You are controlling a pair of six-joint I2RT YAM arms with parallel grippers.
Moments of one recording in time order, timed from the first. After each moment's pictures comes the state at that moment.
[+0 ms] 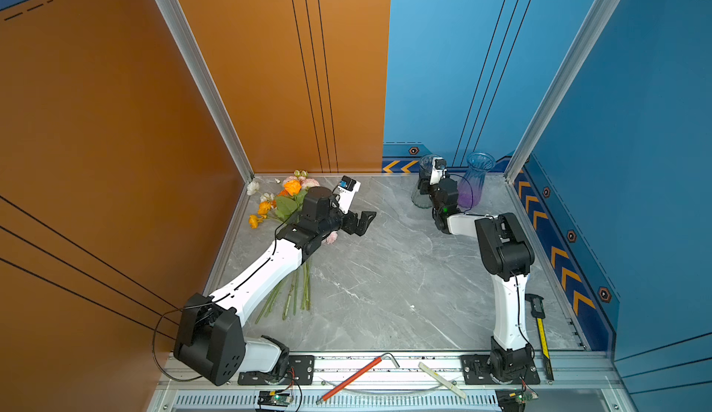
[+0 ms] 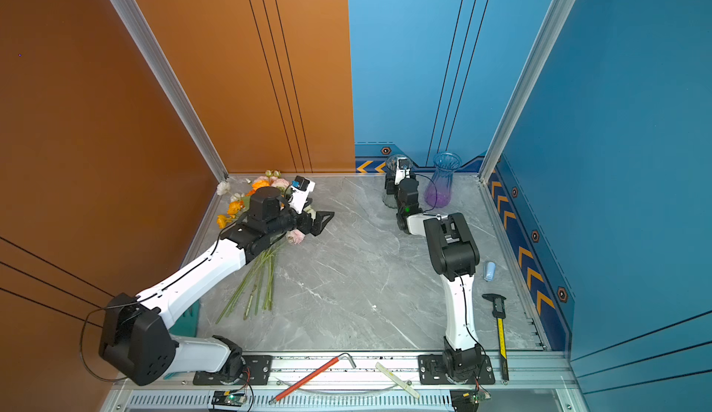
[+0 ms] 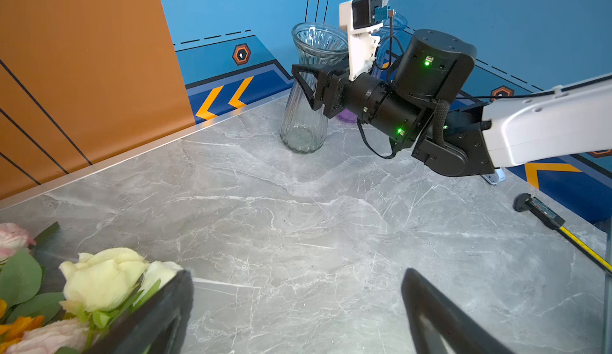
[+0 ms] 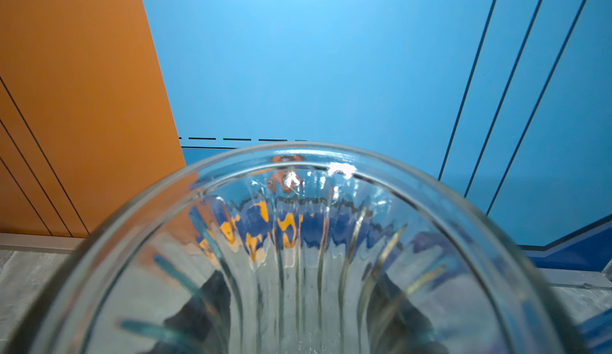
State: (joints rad) left arm -0.43 1.37 1.05 -0.08 0.30 -0.02; right arm 0.25 2.21 1.36 0.86 0.17 0.02
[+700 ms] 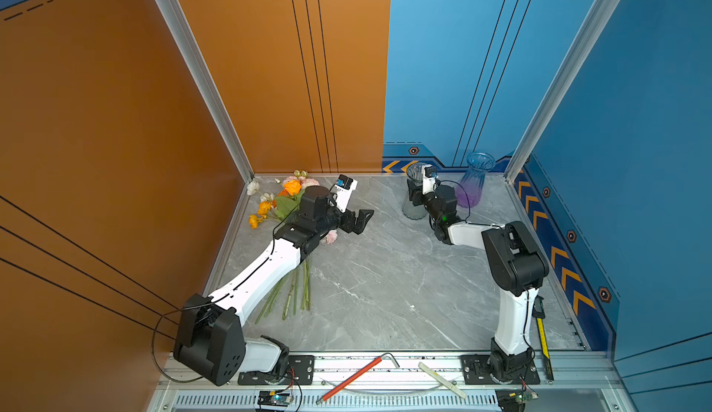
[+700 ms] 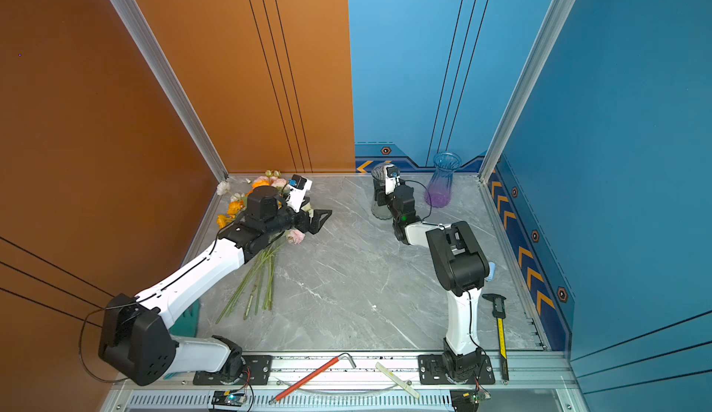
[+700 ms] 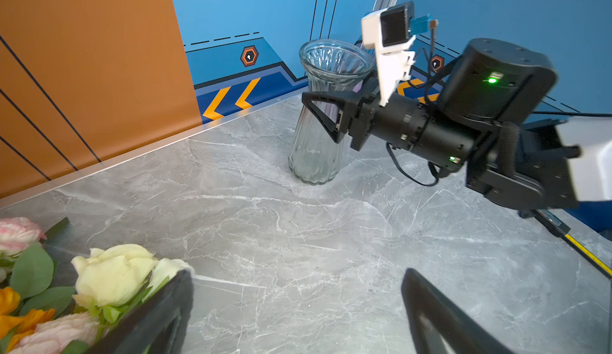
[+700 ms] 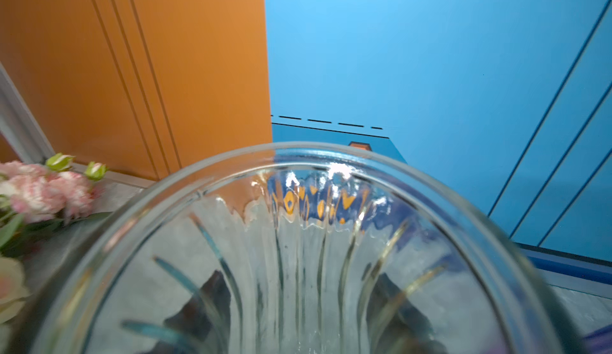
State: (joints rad) left arm -0.40 1.36 1.05 -0.08 0.30 -0.04; right arm 0.35 1.96 1.14 0.78 0.04 -0.01
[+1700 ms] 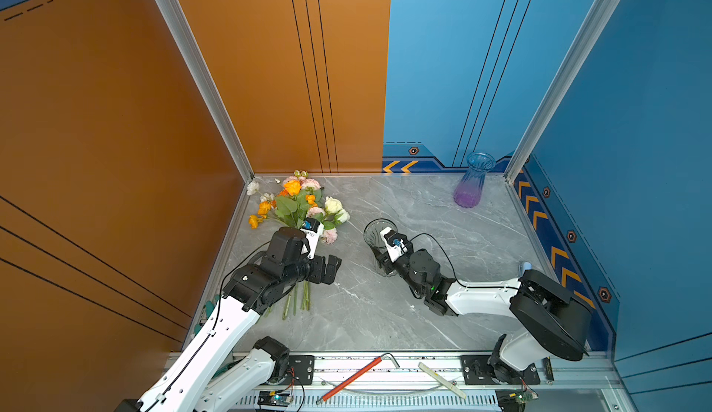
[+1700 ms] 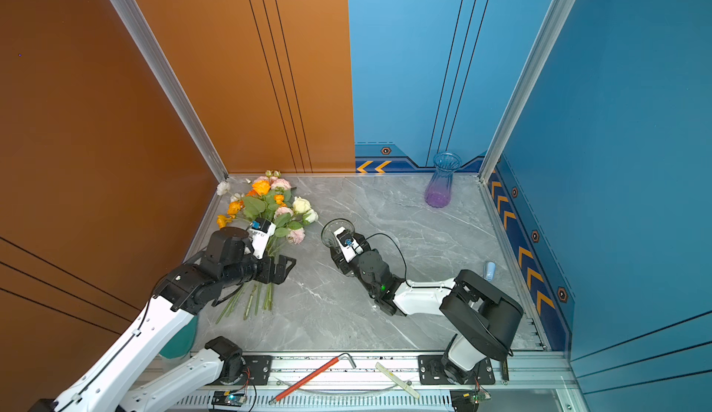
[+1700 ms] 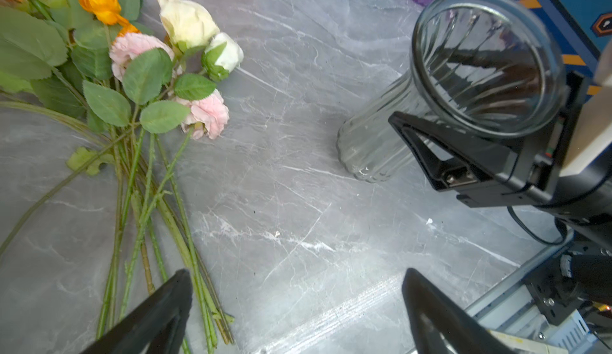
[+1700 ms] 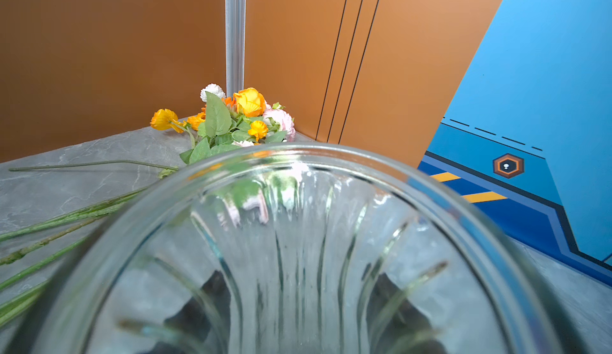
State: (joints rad) left arm -0.48 0.85 0.93 -0.85 0.07 -0.23; right arm 0.92 1.57 0.60 0.90 0.33 -0.13
